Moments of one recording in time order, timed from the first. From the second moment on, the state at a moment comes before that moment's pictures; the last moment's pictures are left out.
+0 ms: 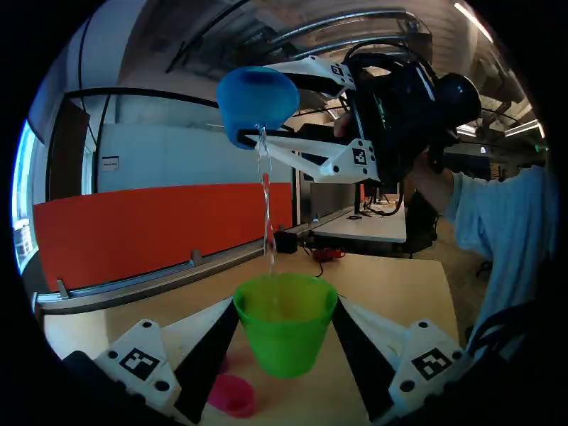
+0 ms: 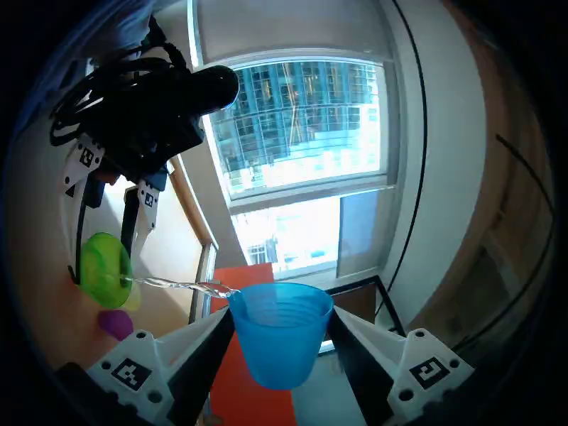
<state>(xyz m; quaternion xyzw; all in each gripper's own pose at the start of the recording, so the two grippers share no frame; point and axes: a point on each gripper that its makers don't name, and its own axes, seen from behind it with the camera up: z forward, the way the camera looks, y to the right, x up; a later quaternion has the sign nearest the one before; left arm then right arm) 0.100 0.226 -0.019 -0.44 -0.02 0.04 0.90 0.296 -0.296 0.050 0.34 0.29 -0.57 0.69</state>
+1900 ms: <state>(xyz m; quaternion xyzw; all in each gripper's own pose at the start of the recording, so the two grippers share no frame) 0.101 0.222 -0.017 -0.44 -0.02 0.03 0.90 0.301 -0.305 0.043 0.29 0.33 -0.66 0.61</state>
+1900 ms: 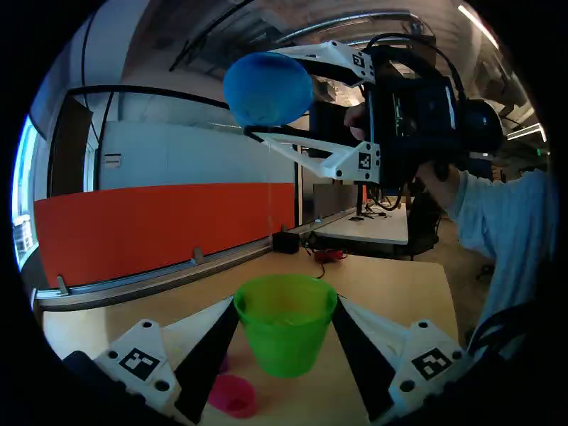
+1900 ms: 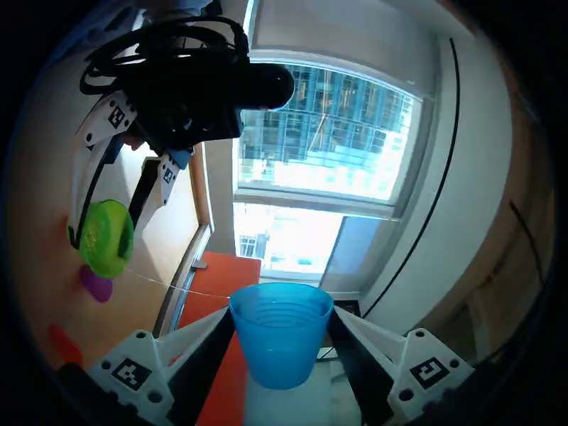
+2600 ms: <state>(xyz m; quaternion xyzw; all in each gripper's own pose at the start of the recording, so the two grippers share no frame) 0.104 0.220 -0.017 -0.43 -0.02 0.03 0.90 0.301 -0.308 0.038 0.30 0.33 -0.64 0.62</state>
